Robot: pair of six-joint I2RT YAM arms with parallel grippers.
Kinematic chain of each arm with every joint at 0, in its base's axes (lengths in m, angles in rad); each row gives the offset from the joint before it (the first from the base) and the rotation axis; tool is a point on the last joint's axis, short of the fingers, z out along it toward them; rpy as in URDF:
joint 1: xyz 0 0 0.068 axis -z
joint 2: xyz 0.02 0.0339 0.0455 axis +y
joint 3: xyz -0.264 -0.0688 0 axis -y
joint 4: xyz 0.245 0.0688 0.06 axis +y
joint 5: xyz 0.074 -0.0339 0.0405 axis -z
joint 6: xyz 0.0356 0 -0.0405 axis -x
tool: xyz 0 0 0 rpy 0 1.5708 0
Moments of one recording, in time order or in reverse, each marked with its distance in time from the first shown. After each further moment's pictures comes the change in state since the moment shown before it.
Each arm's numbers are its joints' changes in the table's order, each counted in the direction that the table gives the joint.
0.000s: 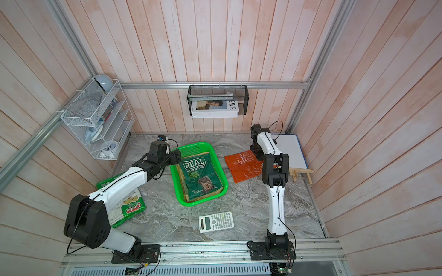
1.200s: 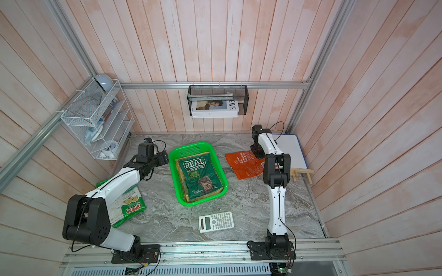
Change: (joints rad) left arm -0.169 0.001 -0.069 -0.029 0.015 -0.031; right arm -0.003 -0.063 -0.063 -0.015 -0.016 0.038
